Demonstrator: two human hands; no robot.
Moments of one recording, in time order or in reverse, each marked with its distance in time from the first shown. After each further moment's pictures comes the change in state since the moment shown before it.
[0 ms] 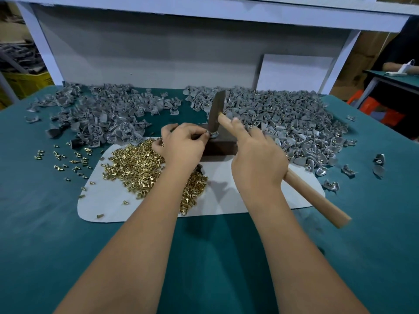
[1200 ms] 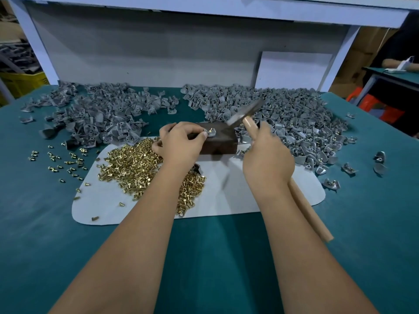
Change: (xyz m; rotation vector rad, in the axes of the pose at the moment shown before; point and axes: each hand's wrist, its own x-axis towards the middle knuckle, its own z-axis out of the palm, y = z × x) left_hand 0.000 0.000 -0.003 -0.044 -0.089 -0.028; right_hand 0.014 0.020 0.016 0.118 -0.192 0.323
